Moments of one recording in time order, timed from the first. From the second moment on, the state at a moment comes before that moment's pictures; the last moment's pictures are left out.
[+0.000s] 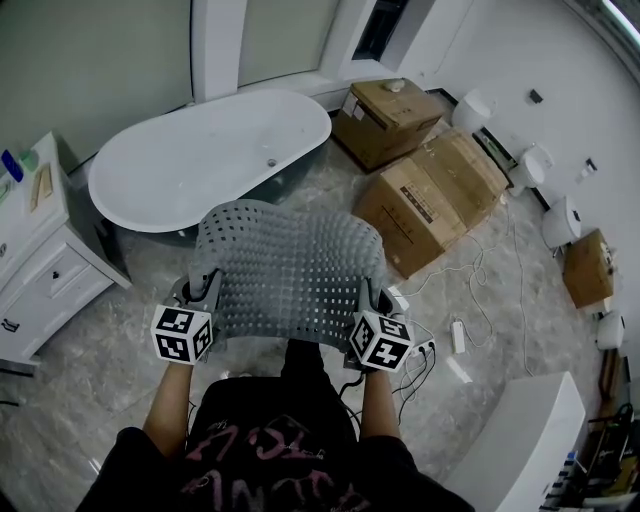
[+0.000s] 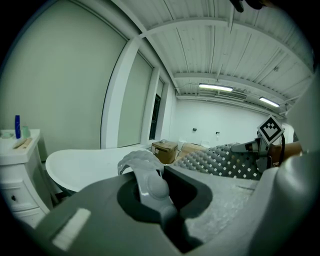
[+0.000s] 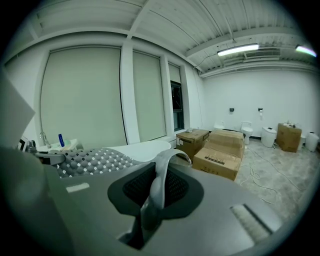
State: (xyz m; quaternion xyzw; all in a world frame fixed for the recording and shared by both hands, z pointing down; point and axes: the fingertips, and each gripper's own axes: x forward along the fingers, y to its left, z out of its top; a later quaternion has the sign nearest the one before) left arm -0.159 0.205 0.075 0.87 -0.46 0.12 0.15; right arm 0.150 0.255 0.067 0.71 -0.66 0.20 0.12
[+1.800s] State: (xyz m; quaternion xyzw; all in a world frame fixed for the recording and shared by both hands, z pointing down) left arm -0.038 0.082 0.147 0.76 -0.59 0.18 0.20; right arm 0.275 0.014 0.156 0.56 -0.78 0.22 0.18
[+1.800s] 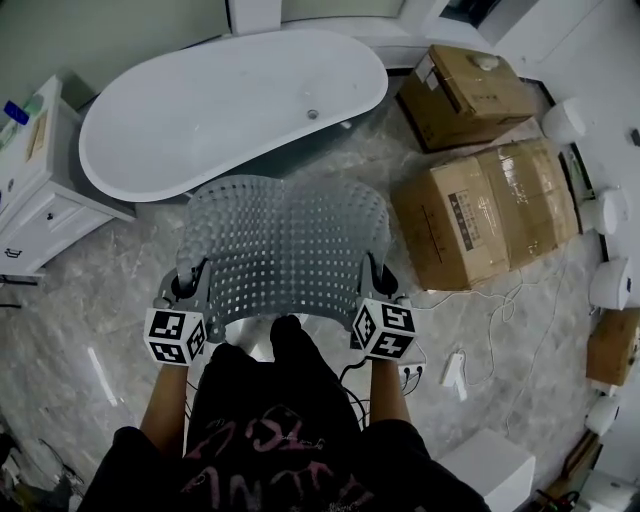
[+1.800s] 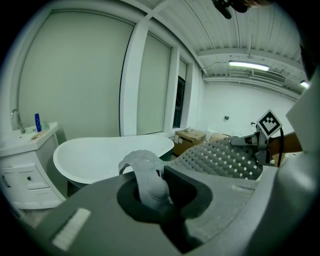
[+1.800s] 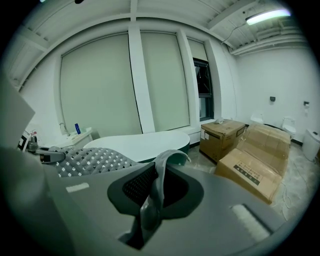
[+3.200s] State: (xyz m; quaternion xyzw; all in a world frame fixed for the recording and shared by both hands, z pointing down) left arm -0.069 0.065 0.183 0.73 -0.62 0.18 0.22; right arm 0.244 -0.025 0.178 0.54 -0.79 0.20 0.23
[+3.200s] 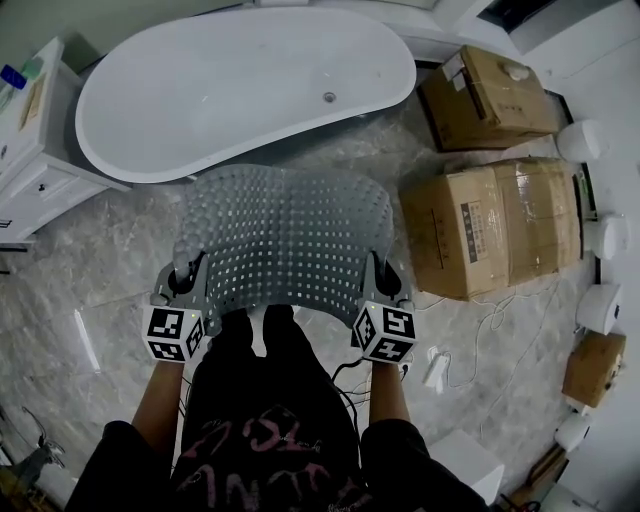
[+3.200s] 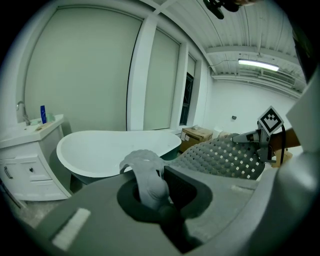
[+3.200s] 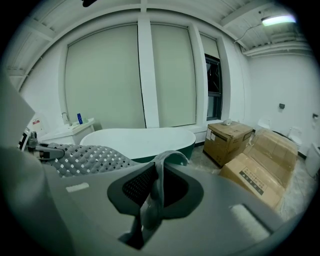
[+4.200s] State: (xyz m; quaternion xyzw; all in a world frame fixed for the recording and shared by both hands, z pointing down) left arm -0.097 0.058 0.269 0.70 -0.63 0.20 0.27; right arm 0.208 -0.053 0.253 0.49 -0.80 0.21 0.27
